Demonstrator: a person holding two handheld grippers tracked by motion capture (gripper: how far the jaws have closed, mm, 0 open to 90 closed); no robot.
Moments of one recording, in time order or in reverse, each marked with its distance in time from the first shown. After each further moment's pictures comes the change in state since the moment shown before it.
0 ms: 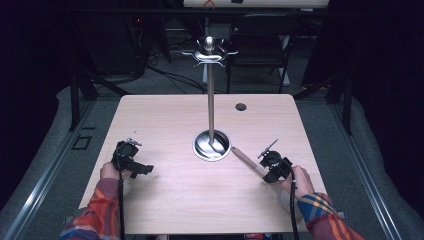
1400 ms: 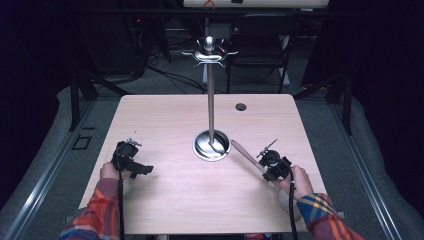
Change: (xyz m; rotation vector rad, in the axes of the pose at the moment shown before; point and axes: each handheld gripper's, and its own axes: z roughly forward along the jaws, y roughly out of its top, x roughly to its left) left arm 0.001 0.000 0.001 0.012 -0.004 0.004; right arm 0.007 0.003 -0.009 -0.032 -0.046 -0.013
